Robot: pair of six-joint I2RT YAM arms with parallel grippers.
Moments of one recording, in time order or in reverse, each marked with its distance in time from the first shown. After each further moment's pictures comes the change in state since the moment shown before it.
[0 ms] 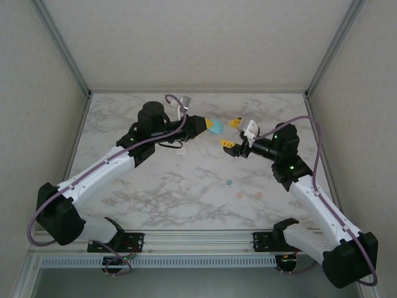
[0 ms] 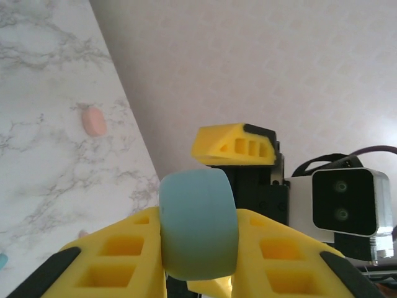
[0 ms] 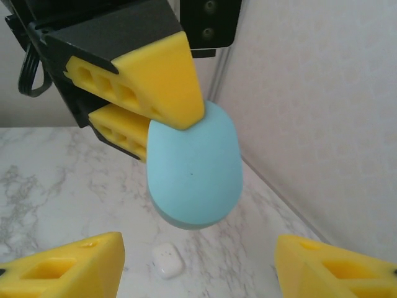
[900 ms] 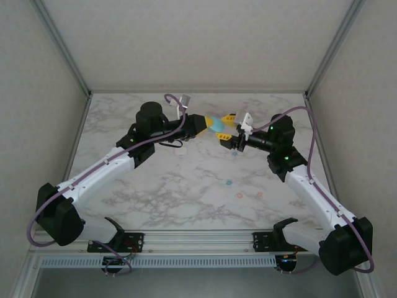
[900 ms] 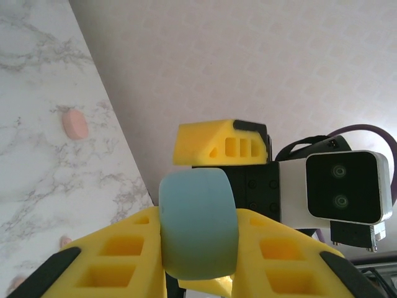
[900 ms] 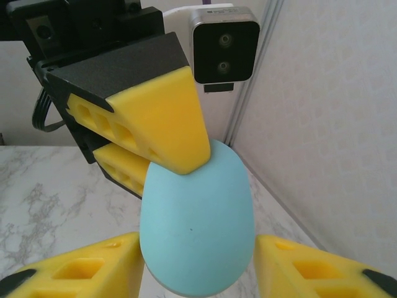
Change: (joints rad) left arm 0.000 -0.003 -0.014 0.067 0.024 -0.042; right arm 0.006 0.108 0.077 0.078 -0.098 0.037
